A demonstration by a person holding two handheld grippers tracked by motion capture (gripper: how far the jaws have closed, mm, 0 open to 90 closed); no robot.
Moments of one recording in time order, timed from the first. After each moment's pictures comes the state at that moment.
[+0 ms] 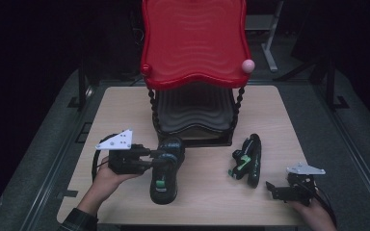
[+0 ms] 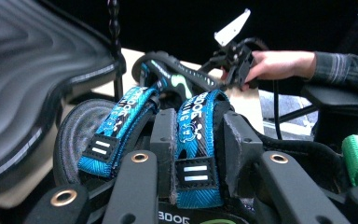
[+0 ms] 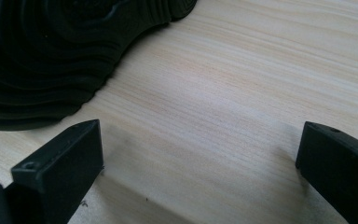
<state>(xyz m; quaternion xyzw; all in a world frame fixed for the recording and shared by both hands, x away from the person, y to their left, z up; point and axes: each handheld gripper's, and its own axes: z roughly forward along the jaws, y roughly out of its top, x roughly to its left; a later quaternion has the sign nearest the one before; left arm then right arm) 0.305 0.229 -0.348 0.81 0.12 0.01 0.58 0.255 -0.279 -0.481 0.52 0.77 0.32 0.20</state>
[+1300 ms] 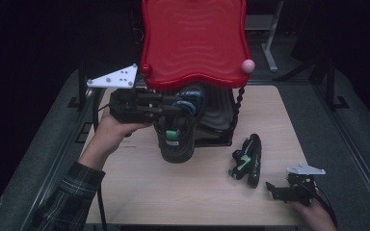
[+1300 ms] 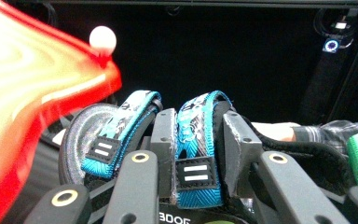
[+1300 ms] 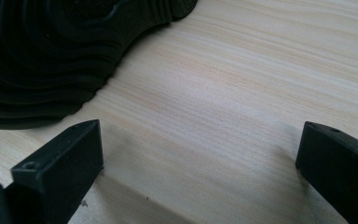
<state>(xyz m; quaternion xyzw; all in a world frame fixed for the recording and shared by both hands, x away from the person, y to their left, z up) 0.342 0.185 -0.197 0.78 0.04 0.03 0.62 0.254 -0.279 -0.481 0.52 0.77 0.32 0.20</state>
